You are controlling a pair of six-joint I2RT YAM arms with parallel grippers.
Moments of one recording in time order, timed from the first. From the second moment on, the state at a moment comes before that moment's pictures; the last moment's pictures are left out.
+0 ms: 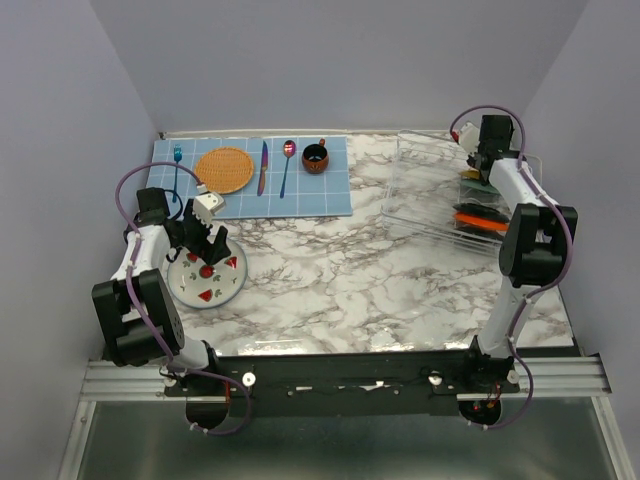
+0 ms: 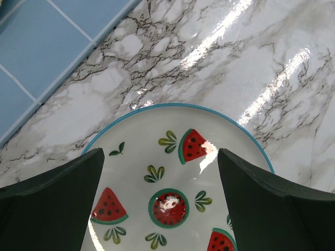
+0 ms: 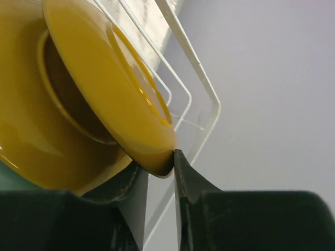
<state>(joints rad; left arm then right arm) 0.30 1.46 0.93 -0.57 0.77 0.87 -0.08 1.98 1.60 -0.36 0.41 -0.98</state>
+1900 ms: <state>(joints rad) 0.21 1.37 0.99 -0.50 0.75 0.70 0.31 1.65 1.71 -1.29 -0.60 -0.61</state>
